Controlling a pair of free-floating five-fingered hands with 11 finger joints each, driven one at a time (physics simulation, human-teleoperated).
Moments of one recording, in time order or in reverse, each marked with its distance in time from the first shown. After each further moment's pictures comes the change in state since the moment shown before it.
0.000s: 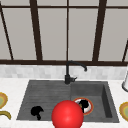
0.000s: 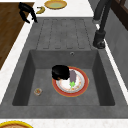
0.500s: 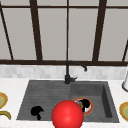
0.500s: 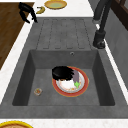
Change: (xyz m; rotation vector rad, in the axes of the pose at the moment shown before) left hand 0.000 0.000 0.000 0.000 0.000 0.000; right hand -0.017 -0.004 -0.001 -0.038 -0.103 -0.085
